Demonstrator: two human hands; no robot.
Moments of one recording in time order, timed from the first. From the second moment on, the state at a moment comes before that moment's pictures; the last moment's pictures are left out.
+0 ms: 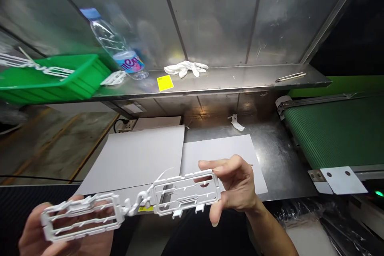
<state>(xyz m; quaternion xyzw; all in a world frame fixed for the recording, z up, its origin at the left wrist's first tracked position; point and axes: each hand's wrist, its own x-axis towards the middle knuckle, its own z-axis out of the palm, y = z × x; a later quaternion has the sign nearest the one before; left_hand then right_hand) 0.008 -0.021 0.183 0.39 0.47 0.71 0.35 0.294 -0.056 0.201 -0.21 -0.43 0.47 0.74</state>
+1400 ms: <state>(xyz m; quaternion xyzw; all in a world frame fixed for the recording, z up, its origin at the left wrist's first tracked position) 0.026 -0.026 0.221 0.40 0.44 0.72 0.36 0.301 -0.045 0.202 -0.40 -0.53 0.35 0.66</state>
